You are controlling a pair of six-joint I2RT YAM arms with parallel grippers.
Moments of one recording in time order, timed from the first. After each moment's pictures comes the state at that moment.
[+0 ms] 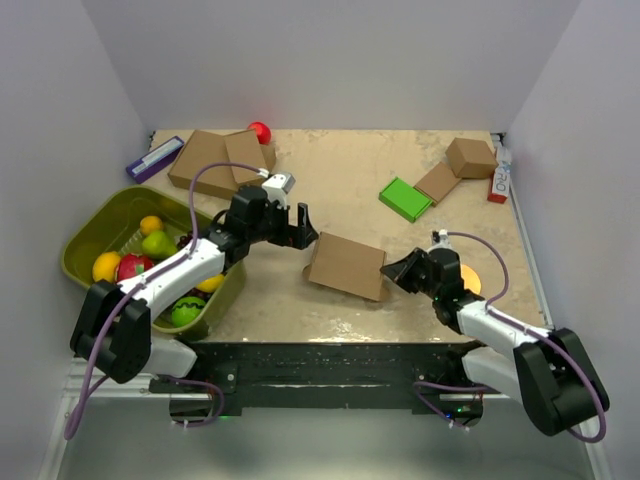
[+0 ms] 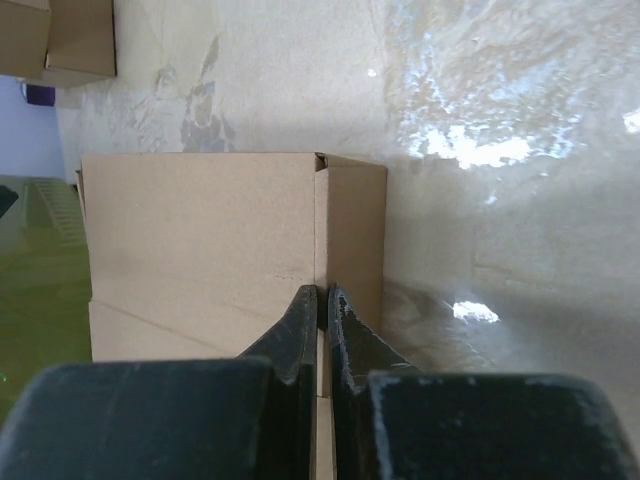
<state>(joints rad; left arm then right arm) -0.52 1.37 0.88 -0.06 0.23 -0.34 0.35 1.11 0.24 0.33 -0.15 0.94</state>
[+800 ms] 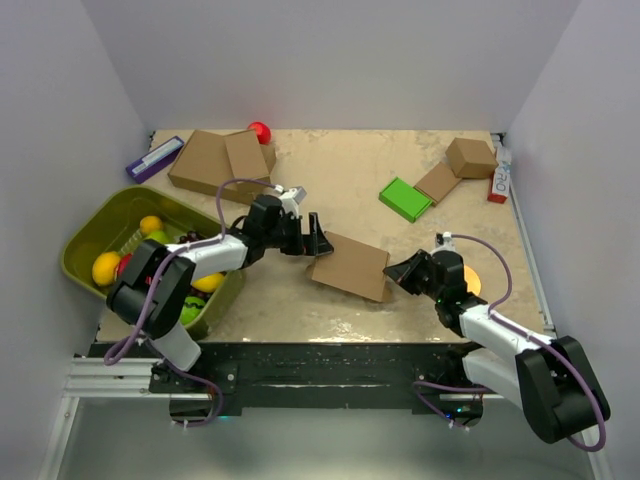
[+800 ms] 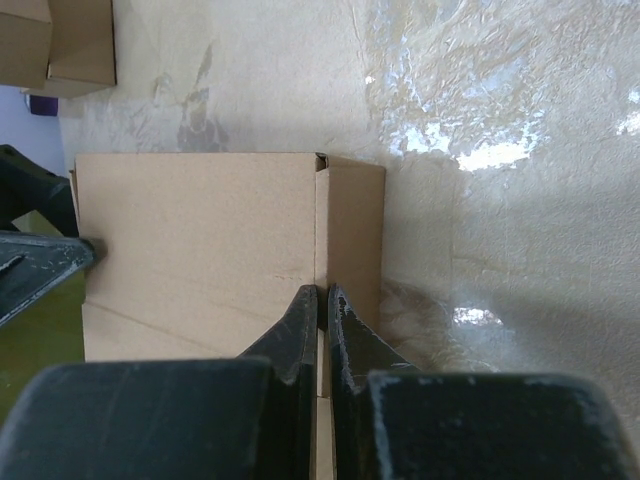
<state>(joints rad) -0.51 1.64 0.84 0.18 0.43 -0.54 0.31 1.05 0.21 0.31 -0.16 0.94</state>
